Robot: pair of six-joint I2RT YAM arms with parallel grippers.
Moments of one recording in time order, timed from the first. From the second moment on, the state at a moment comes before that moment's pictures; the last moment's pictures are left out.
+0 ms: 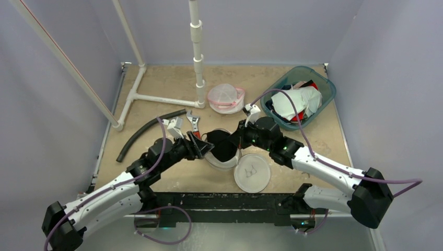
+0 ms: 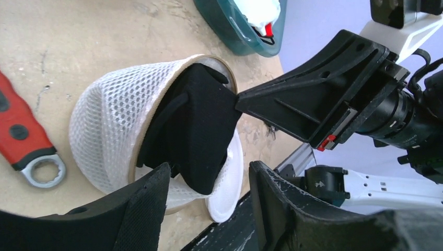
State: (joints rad) left arm -0.81 0.68 0.41 0.02 -0.03 -0.91; right arm 0.80 1.12 0.70 0.00 -0.11 0.52
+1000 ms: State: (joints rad) left arm -0.81 0.88 0.34 0.22 0.06 -0.95; right arm 0.80 1.10 0.68 0.02 -0.16 0.52
